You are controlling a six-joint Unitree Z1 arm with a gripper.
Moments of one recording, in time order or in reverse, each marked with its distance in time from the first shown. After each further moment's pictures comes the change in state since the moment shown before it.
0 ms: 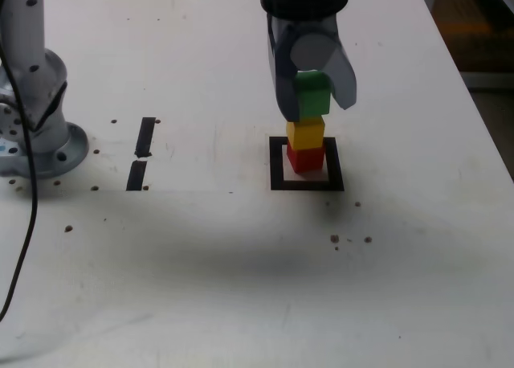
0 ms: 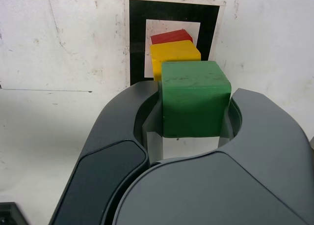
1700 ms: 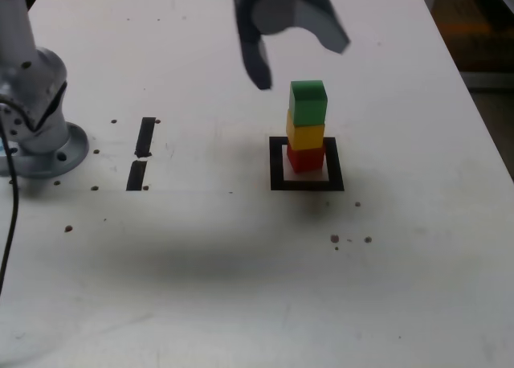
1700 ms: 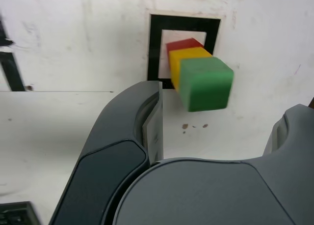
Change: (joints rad) arm 0.005 -0.198 0.087 0.038 0.045 -0.014
